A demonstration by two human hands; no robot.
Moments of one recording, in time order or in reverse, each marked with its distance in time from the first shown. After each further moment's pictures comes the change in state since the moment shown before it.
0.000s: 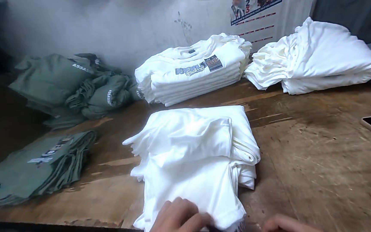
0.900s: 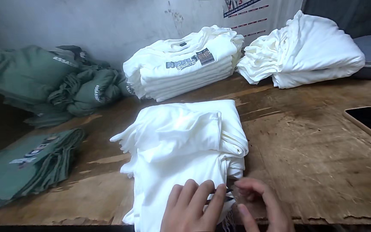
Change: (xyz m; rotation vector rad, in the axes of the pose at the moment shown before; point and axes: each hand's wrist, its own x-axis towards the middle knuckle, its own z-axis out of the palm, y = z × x) left_hand 0.042 0.036 0.038 0.432 0.366 0.073; right_hand 0.026 0.001 0.050 -0.018 0.520 0.025
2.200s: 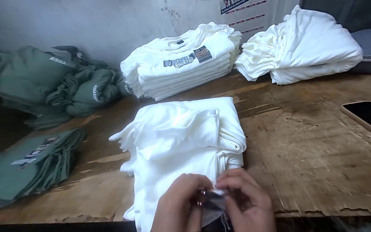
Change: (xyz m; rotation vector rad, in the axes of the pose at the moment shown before) left_hand -0.004 -0.024 -0.003 -0.574 -0.074 -0.229; right_hand 0.019 -0.010 0.034 0.438 0.079 0.022
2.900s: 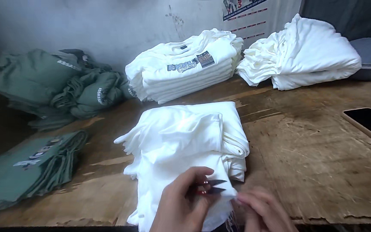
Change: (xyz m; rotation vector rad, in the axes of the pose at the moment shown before) left_hand 0.011 -0.008 -0.003 -0.225 -0.021 -0.134; right_hand -0.018 0.002 -0.004 -0.392 0.258 -0.244
